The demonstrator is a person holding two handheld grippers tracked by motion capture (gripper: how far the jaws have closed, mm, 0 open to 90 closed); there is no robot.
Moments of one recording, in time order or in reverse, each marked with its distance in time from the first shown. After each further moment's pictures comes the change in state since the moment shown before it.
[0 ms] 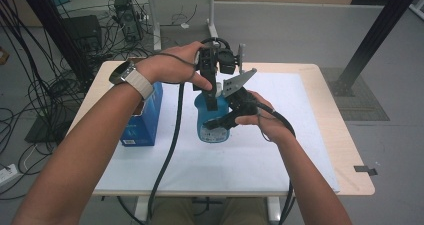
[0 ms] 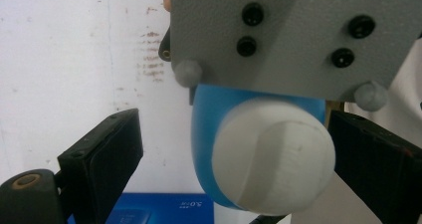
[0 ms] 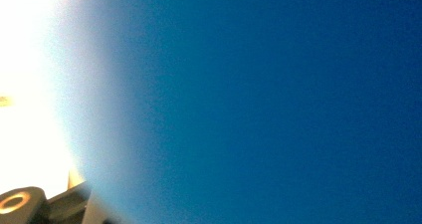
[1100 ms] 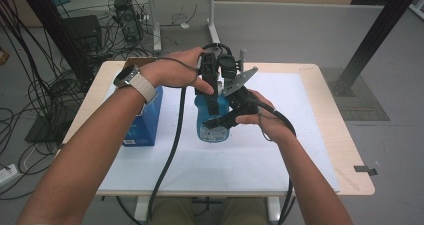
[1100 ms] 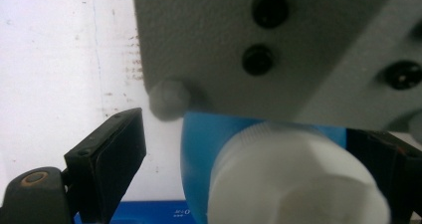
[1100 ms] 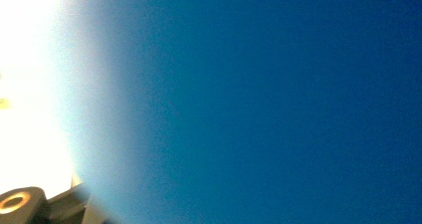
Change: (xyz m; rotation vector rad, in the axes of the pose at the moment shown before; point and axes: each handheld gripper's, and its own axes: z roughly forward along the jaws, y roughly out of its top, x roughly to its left) left arm 0.000 0.003 0.012 0.006 -0.027 0.021; right arm 0.003 0.004 -0.003 -0.020 0.010 0.010
